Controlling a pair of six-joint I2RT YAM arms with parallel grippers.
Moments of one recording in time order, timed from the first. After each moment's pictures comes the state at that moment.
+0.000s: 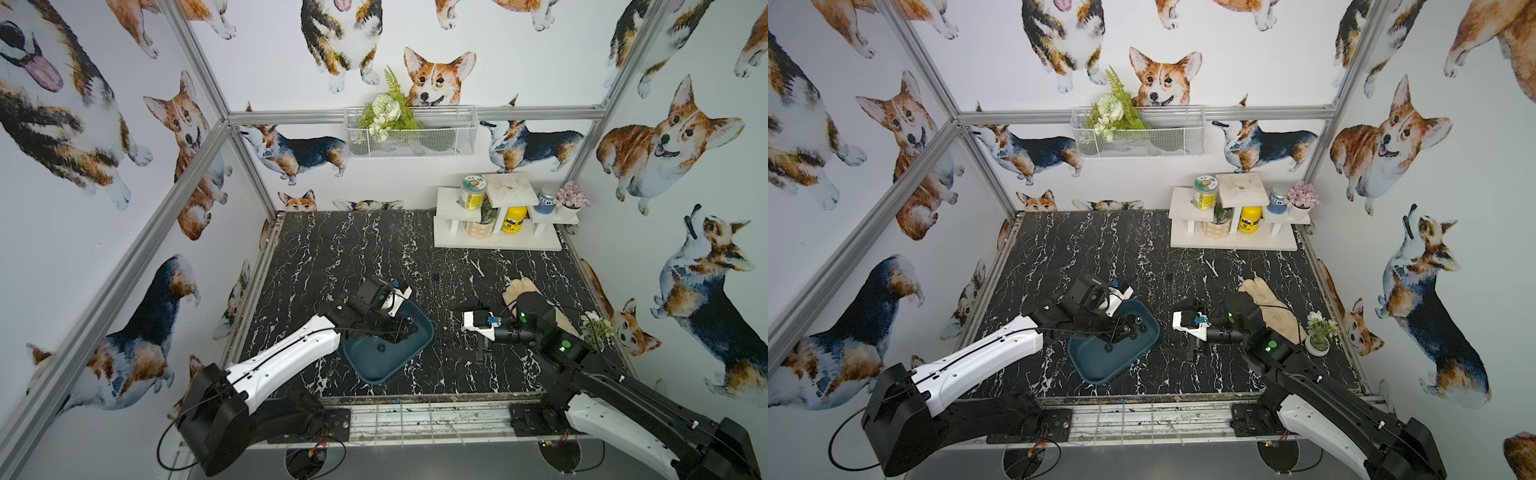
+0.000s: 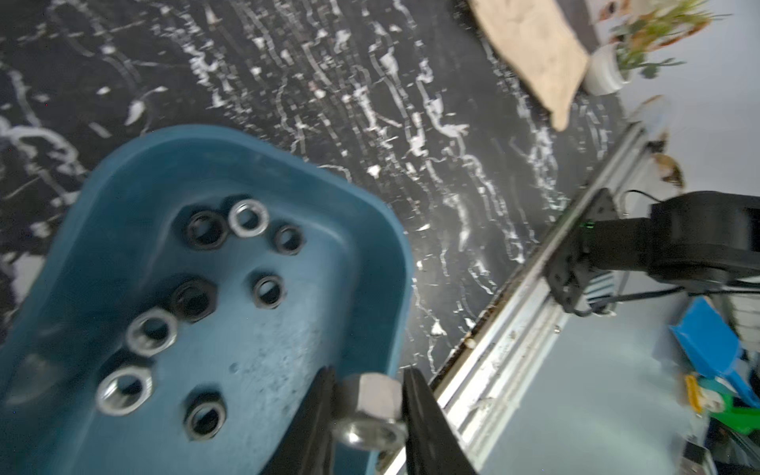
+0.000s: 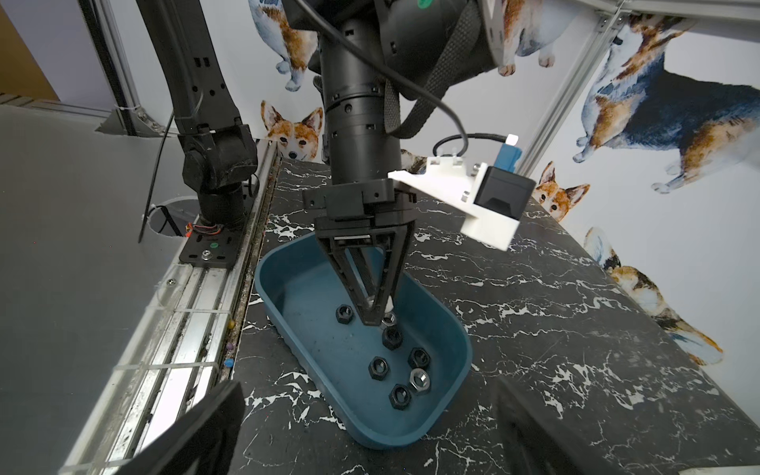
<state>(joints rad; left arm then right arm) -0.69 1.21 0.81 -0.59 0.32 -0.34 0.63 0.79 0.47 0.00 -0.69 -0.45</state>
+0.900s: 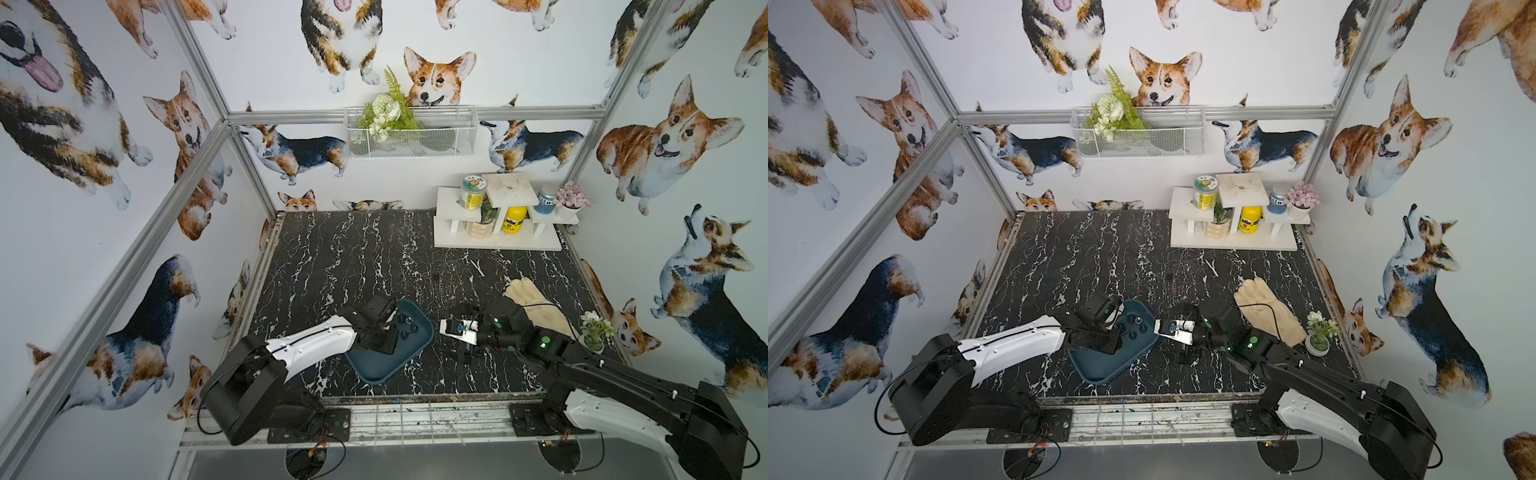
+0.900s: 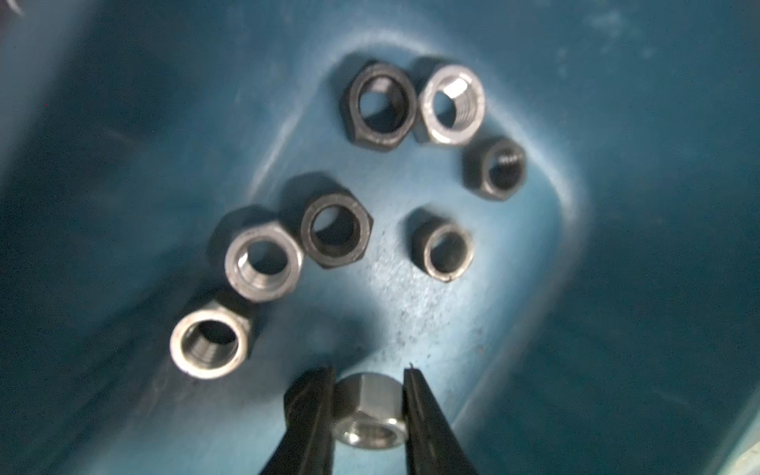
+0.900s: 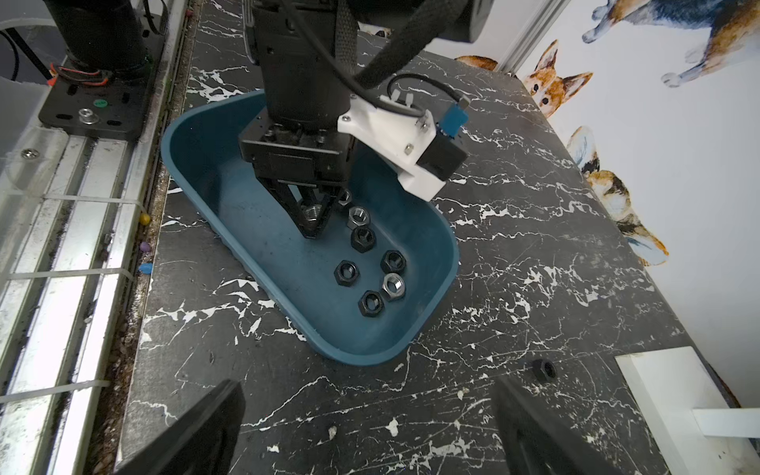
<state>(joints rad) -0.70 1.39 0.69 -0.52 0.12 -0.43 0.78 0.94 0.50 -0.11 -0.30 -0.58</state>
